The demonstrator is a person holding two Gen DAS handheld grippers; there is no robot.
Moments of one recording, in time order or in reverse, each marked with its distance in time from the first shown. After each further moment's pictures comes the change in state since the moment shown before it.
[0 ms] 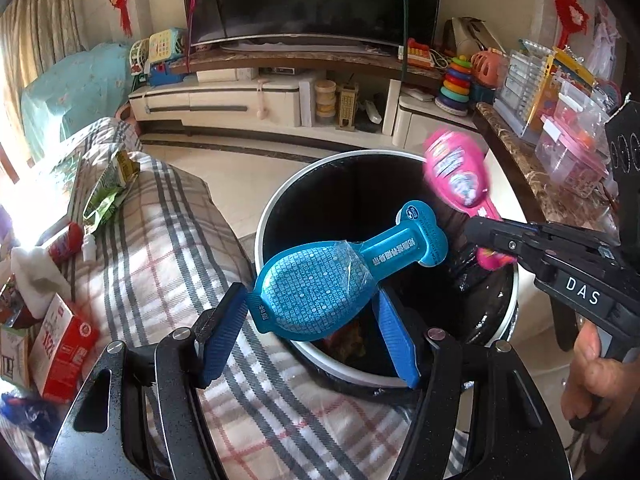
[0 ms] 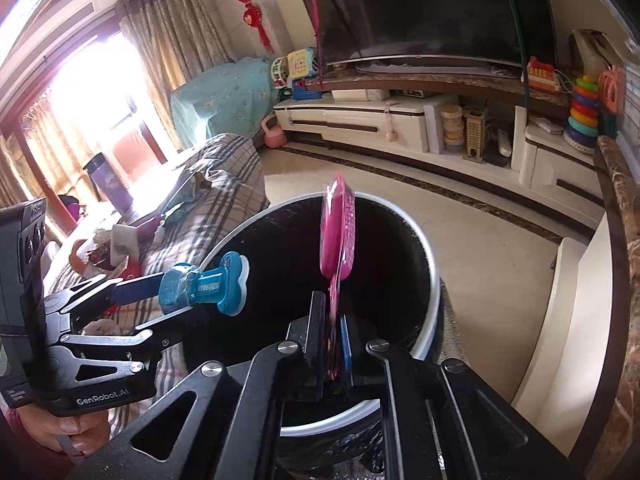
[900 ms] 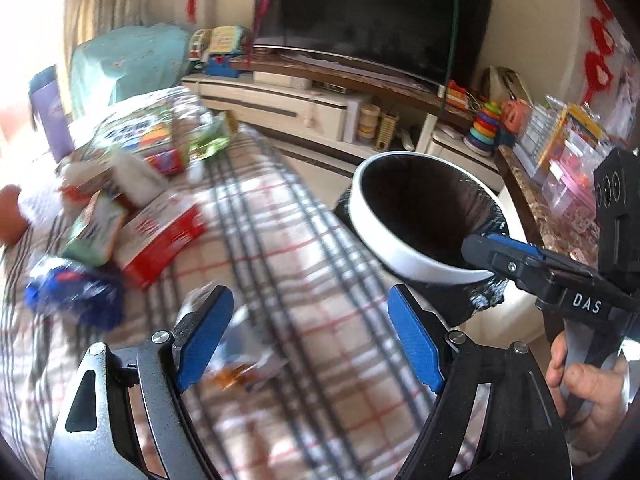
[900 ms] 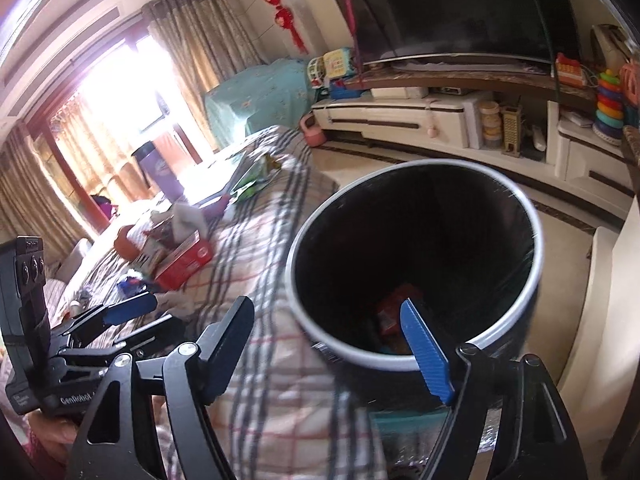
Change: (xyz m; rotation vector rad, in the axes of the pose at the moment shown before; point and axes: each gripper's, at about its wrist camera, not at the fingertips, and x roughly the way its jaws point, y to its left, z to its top) left arm -0.084 0.066 -0.083 -0.203 -0.087 0.057; right arm -0.013 0.069 -0.038 -0.006 -0.010 0.129
